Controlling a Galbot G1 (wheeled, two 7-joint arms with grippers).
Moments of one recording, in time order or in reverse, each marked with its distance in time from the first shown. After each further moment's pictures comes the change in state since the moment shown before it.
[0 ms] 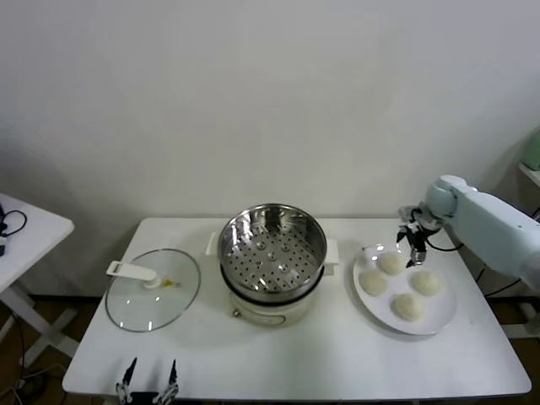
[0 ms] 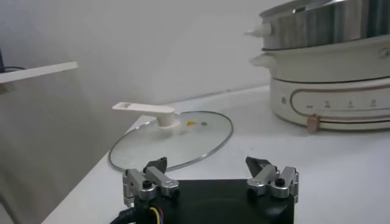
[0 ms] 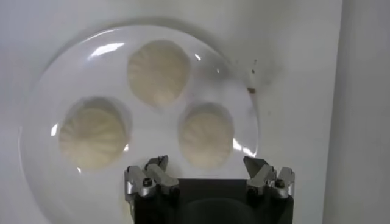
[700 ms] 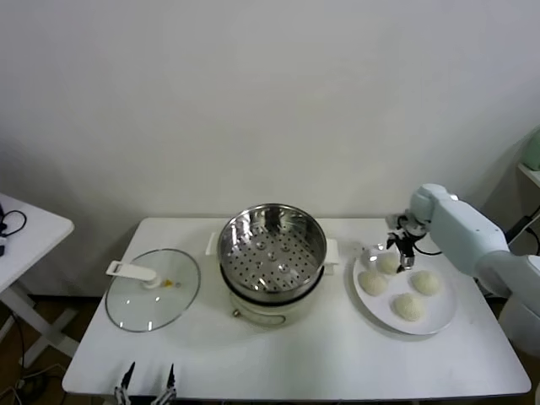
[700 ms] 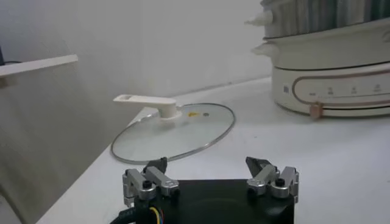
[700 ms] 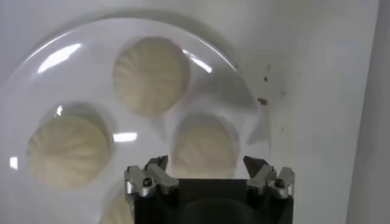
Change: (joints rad) left arm -0.011 0.006 -0.006 0.035 0.005 -0.007 -0.004; right arm -0.067 0.135 0.151 -0.204 -0.152 0.107 0.007
